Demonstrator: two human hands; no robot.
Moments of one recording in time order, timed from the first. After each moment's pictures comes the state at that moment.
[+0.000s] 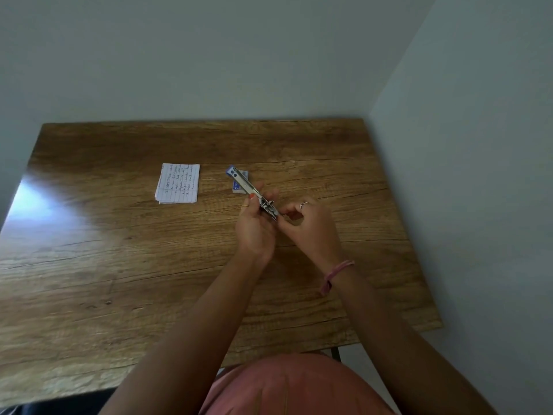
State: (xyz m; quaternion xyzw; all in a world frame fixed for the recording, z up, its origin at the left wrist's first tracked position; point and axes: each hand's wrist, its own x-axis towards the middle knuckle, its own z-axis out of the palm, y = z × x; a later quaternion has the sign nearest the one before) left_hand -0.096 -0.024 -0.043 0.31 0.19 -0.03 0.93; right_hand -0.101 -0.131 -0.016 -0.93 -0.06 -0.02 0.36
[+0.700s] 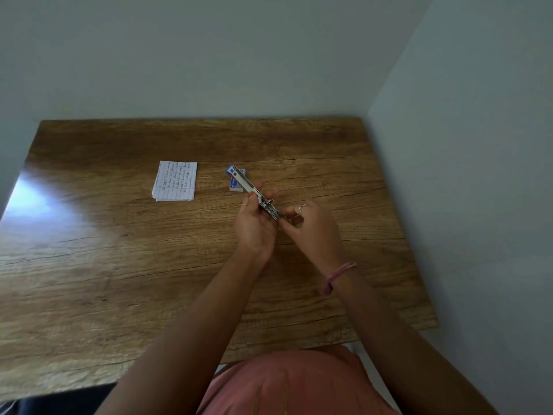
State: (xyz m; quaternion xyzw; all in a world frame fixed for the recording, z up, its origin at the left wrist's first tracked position) left_hand -0.096 -0.029 -0.045 0.29 0.20 -0.03 0.94; right_hand -0.105 -0.141 -0.014 -0.95 -0.07 0.01 0.31
